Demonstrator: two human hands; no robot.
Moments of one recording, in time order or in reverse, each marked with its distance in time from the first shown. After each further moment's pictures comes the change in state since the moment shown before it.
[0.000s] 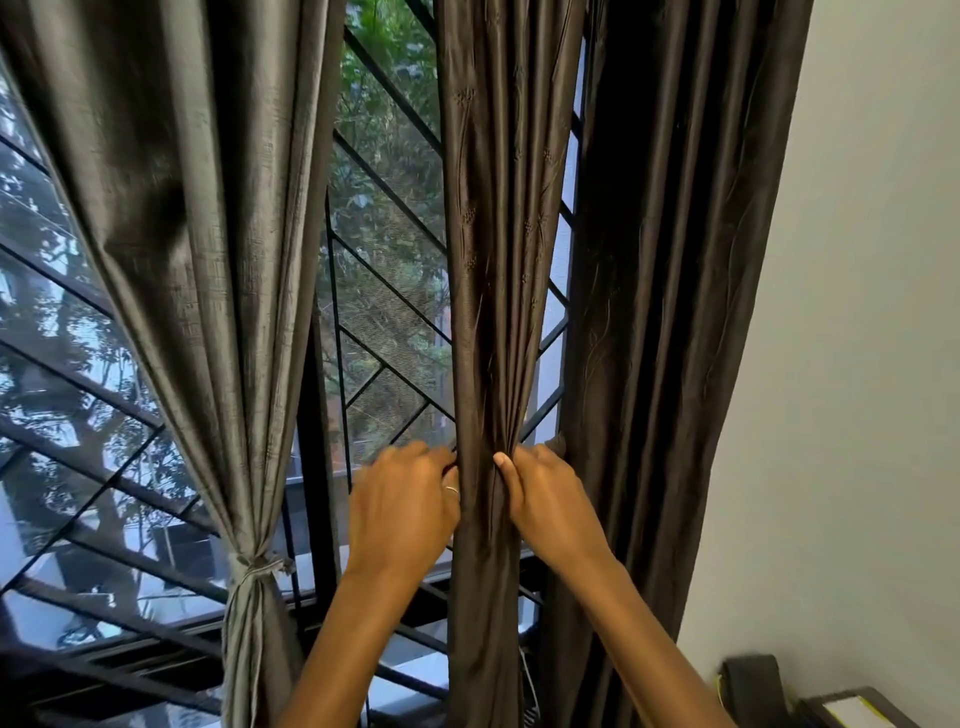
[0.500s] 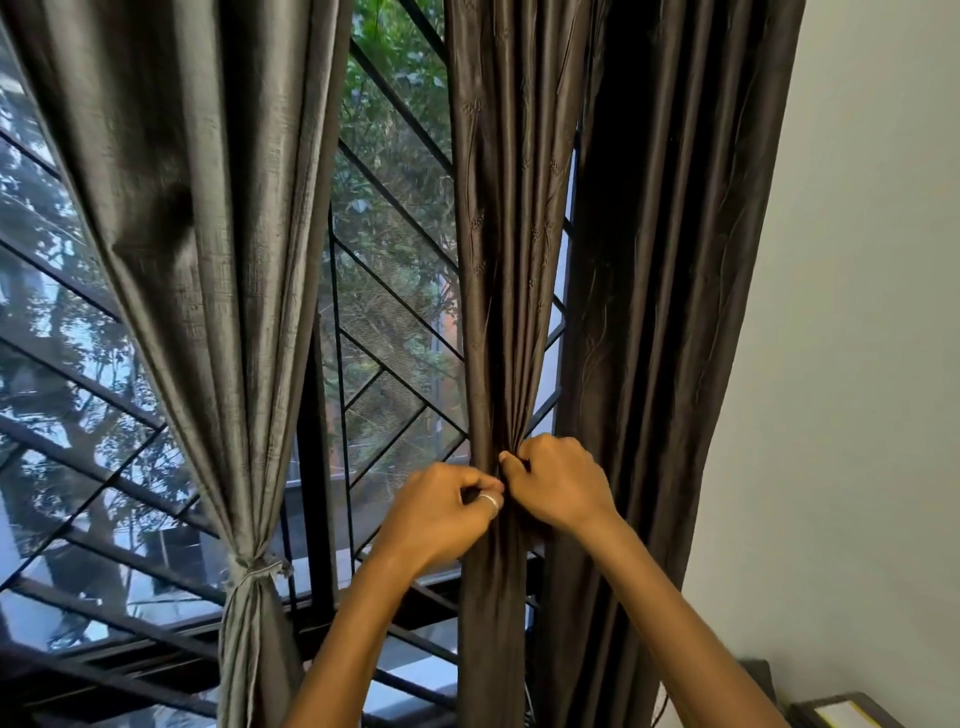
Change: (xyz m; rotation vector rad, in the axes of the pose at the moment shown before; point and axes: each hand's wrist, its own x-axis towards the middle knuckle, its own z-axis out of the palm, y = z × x) left_hand 0.003 0.011 0.005 -0.597 -0.374 -0.068; right_hand 0.020 -0.022 -0.048 -0.132 -0.253 0.237
